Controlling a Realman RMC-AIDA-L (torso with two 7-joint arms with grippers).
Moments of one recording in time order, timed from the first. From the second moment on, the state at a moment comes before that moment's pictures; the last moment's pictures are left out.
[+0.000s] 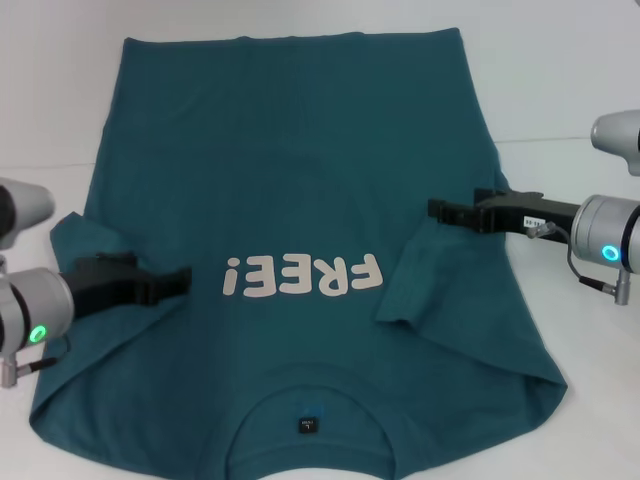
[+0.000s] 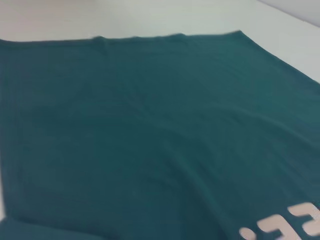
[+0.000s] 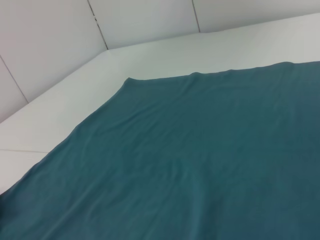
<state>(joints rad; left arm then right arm) -0.37 -2.16 -1.89 -1.01 -1.01 0.72 -2.11 0.65 2.04 -0.87 -0.46 -1.77 -0.84 1.64</state>
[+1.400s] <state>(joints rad) -0.40 -2.17 -1.74 -0.90 -1.00 0.53 -2.06 0.61 2.05 -0.87 -0.46 -1.77 -0.86 1.65</state>
